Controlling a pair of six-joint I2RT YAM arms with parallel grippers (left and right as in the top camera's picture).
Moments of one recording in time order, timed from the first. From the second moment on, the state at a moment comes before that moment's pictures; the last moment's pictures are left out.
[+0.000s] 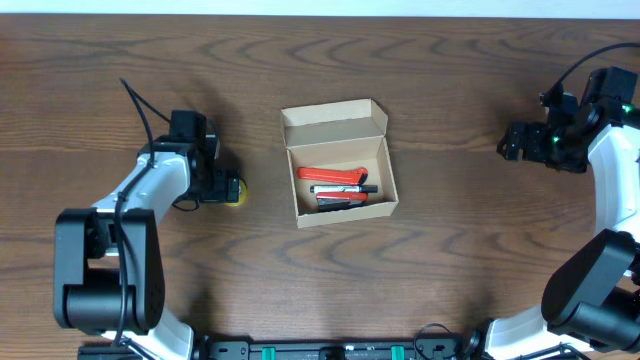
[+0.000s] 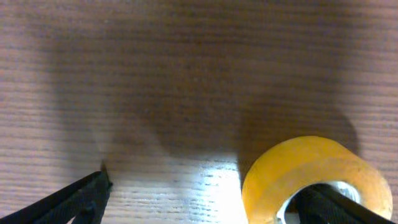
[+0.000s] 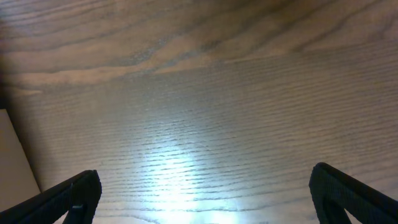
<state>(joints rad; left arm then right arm) -0.04 1.78 0.98 -0.61 0.01 -0.04 -0.37 1.73 1.40 -0.98 -0.18 -0.16</state>
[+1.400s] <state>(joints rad) -0.29 1.43 1.34 -0.89 0.17 0.20 -0.37 1.73 1.40 -0.98 -0.18 -0.16</state>
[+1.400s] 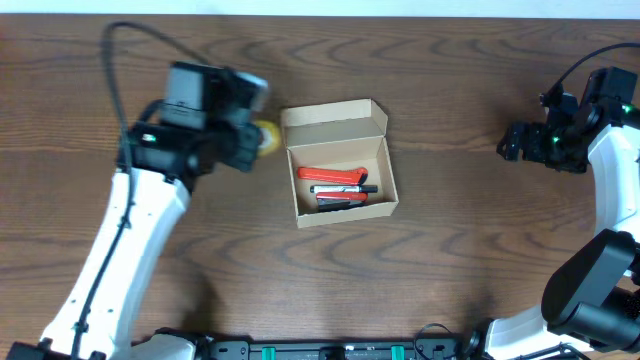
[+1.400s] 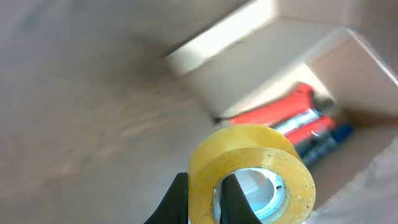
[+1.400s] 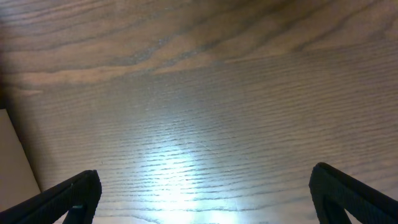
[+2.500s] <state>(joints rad) -0.63 1.82 1.35 -0.83 0.02 0.67 -0.37 1.73 1.40 -0.98 -0.18 -0.17</state>
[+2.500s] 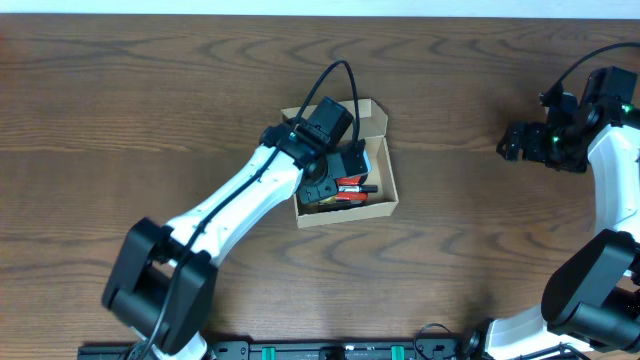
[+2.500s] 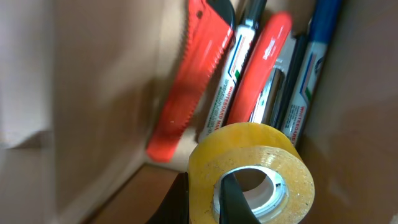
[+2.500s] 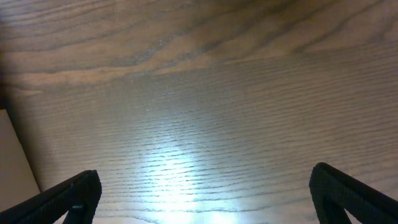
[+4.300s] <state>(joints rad) 0.05 1.63 1.80 -1.15 0.09 0.19 -0.37 1.72 1.52 -0.91 -0.48 -0.16</state>
